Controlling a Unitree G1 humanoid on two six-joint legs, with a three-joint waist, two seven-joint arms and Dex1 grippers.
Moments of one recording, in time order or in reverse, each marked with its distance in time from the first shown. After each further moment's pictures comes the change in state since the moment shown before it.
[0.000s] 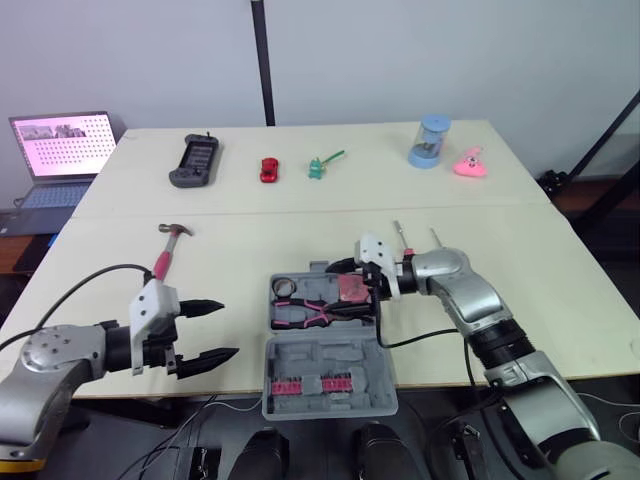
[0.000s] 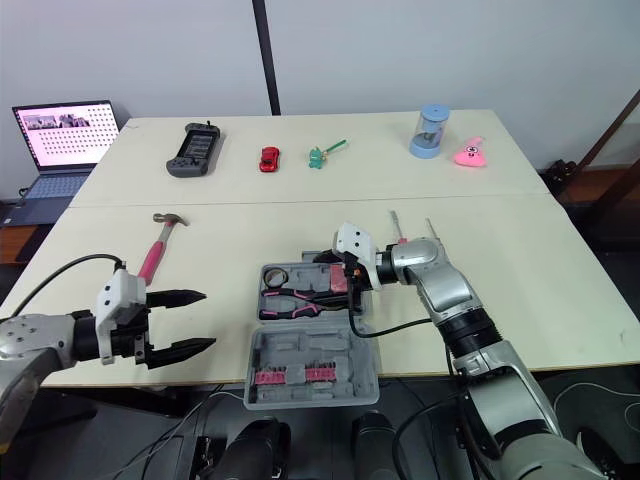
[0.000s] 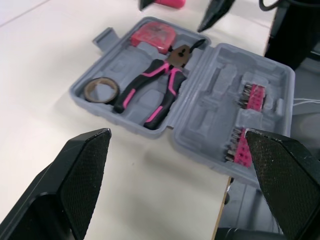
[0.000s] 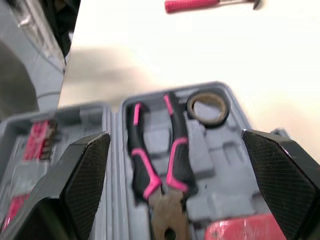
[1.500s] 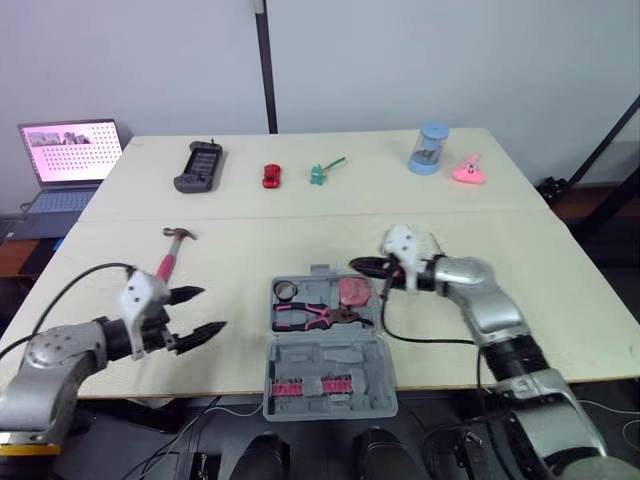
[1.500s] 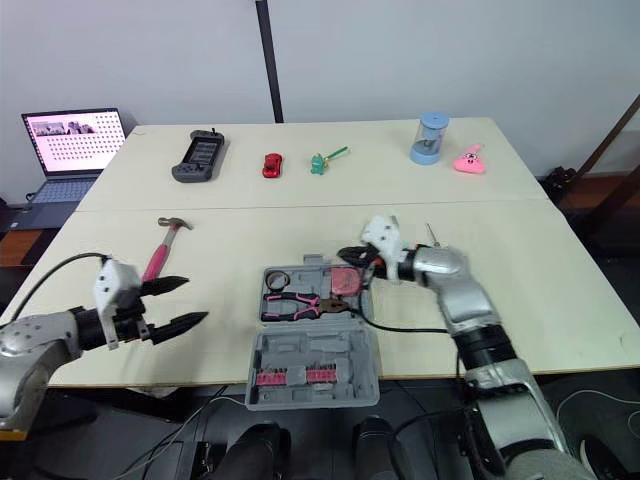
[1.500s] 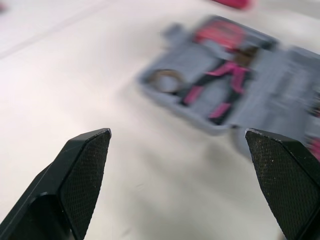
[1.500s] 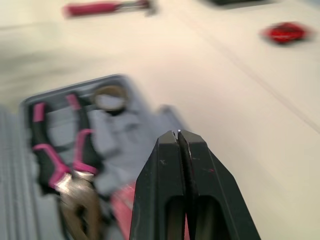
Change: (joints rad) left arm -0.020 -0.091 0.092 0.245 0.073 -0.119 0.110; right arm 0.164 -0.072 -0.225 -0.049 -0.012 -0.110 -0.210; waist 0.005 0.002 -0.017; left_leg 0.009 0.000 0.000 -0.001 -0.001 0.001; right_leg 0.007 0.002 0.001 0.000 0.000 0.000
